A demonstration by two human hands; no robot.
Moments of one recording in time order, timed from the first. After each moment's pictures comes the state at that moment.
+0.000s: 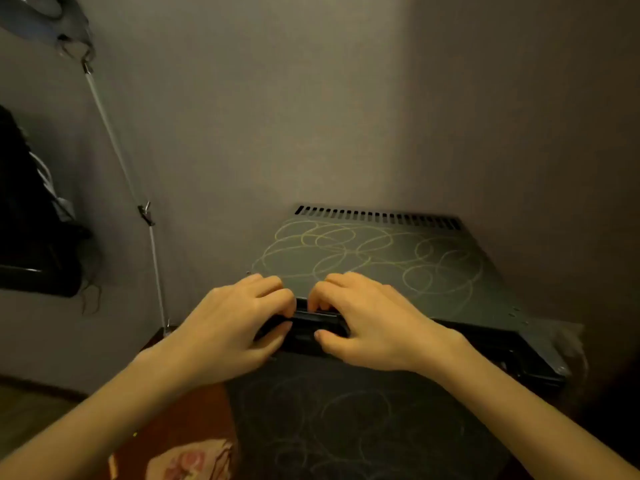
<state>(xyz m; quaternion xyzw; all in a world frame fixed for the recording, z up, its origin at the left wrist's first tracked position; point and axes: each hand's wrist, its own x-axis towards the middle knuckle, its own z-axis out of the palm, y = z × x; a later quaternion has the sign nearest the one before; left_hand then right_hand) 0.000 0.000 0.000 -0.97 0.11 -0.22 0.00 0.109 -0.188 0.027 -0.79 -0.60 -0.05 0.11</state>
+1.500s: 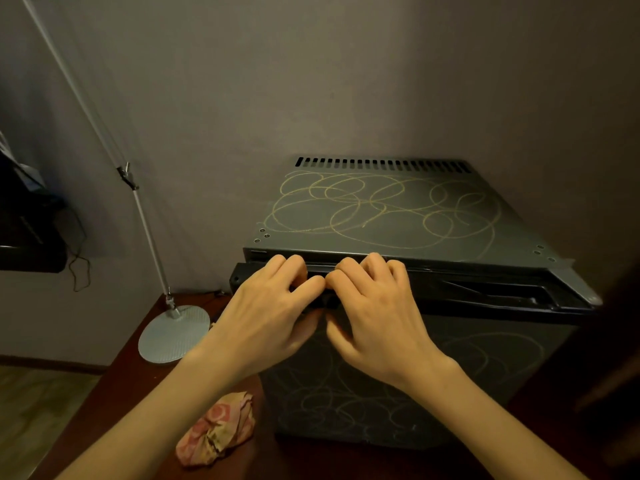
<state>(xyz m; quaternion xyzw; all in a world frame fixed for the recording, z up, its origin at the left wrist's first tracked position) 0.000 0.002 -0.045 -0.97 0.10 -0.23 0.01 0.064 -0.166 -0.041 -0.84 -0.46 -0.24 0.12</state>
